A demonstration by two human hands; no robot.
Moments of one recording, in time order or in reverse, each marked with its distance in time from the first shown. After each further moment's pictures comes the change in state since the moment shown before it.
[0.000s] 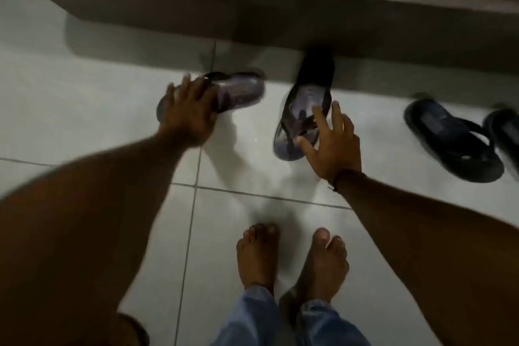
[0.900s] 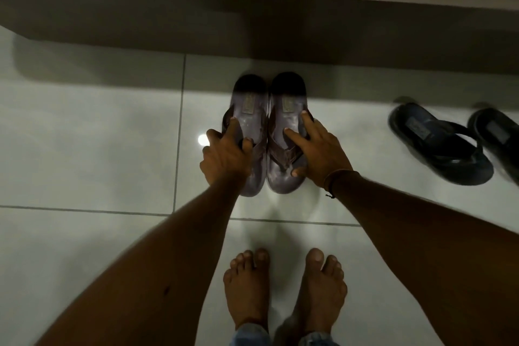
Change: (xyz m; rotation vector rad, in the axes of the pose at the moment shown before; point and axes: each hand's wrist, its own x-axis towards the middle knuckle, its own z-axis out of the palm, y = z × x) left_hand 0.016 0.129 0.074 -0.395 0.052 -0.454; right_hand 0.040 0.035 0.017 -0.233 -0.205 -0.229
